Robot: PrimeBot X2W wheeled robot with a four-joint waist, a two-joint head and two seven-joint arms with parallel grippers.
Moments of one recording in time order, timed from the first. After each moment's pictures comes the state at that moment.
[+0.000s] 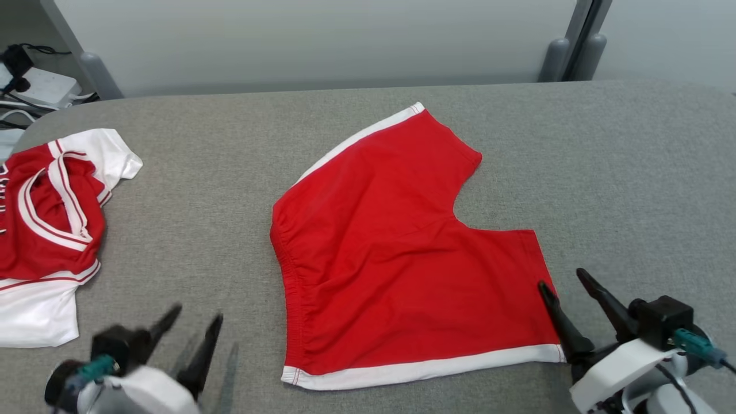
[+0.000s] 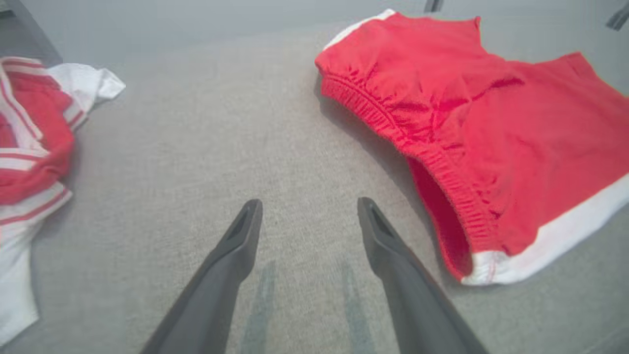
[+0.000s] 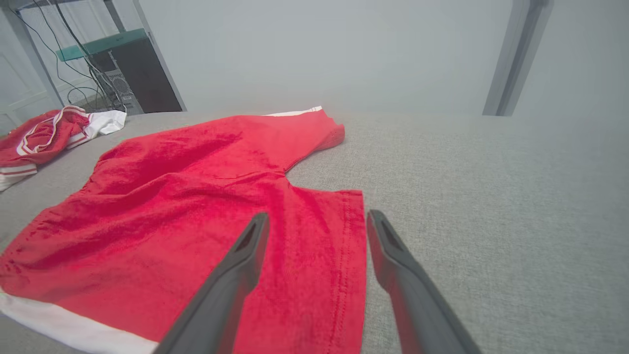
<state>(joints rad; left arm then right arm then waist) -0.24 0.67 -0.87 0.26 -0.85 0.13 -0.25 -0.20 -0.34 0.43 0.37 0.51 0.13 -0.26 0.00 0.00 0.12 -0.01</state>
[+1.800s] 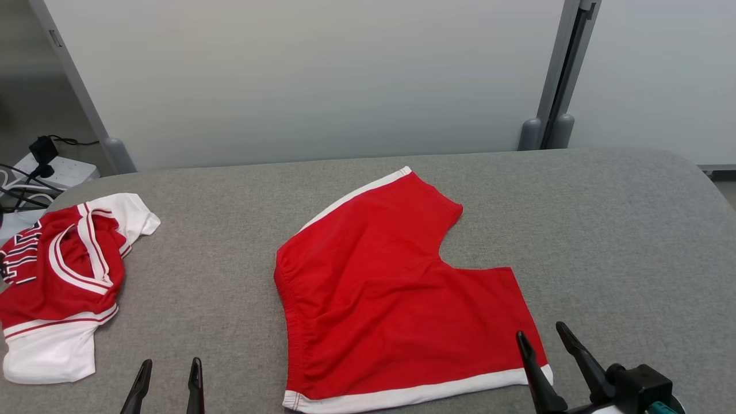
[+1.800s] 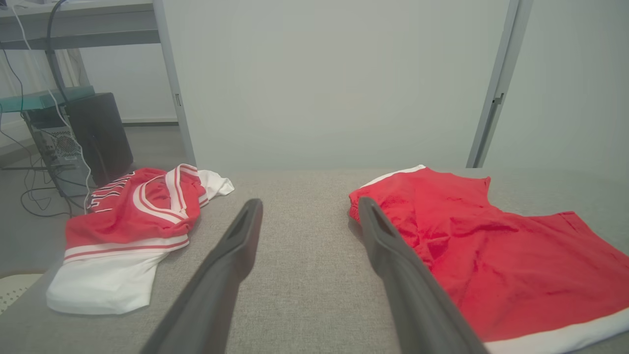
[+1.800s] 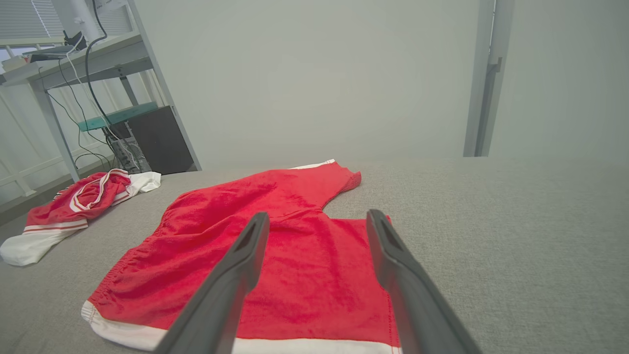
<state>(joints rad) 0.29 0.05 0.05 -0.01 -0.12 -0.03 -0.26 0.05 -0.11 0.25 0.21 0.30 0.13 -0.26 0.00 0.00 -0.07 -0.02</state>
